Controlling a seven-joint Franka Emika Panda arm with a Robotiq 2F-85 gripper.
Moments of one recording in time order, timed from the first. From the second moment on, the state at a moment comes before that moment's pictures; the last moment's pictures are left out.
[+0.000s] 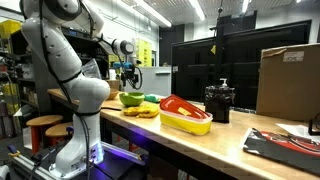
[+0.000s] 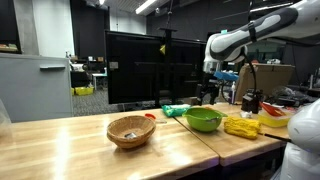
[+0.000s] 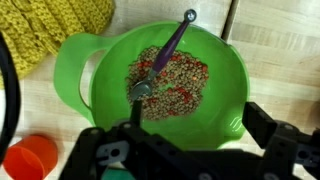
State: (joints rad) arm 0.04 -0.62 0.02 -2.55 0.10 1.98 0.08
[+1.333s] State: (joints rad) arm 0.18 -0.11 -0.02 -2.01 0.06 2.01 -0.82
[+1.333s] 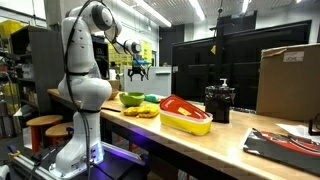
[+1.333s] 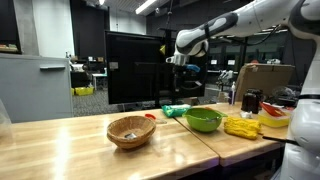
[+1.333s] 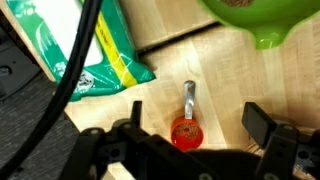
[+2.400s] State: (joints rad) arm 0.14 0.10 0.01 -1.79 0.12 1.98 -0.88
